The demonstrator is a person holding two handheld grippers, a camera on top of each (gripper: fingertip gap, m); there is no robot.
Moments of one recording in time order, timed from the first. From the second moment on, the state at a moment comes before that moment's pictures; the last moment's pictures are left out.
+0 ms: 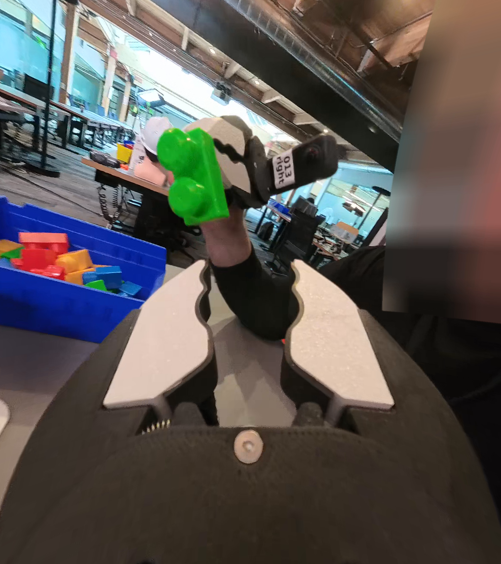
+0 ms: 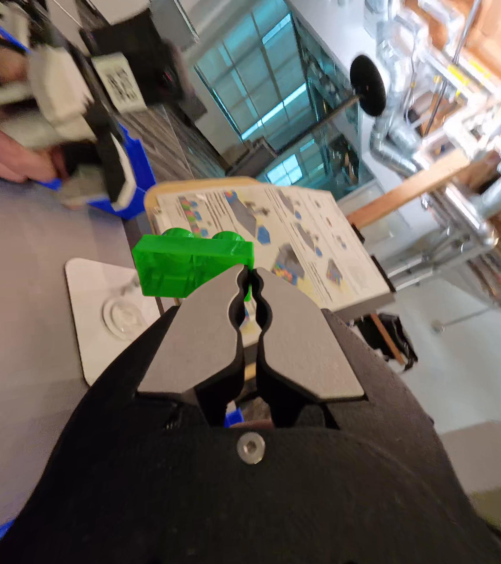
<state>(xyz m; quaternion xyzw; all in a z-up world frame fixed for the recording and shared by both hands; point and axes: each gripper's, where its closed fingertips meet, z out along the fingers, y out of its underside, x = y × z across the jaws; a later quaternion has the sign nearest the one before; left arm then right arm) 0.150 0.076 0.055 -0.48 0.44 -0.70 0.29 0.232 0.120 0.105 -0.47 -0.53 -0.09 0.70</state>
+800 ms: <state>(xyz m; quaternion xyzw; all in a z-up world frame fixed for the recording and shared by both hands) 0.114 0.125 0.069 -0.50 0.40 -0.68 0.36 0.442 0.234 -0.044 -0.81 -0.40 -0.19 0.37</state>
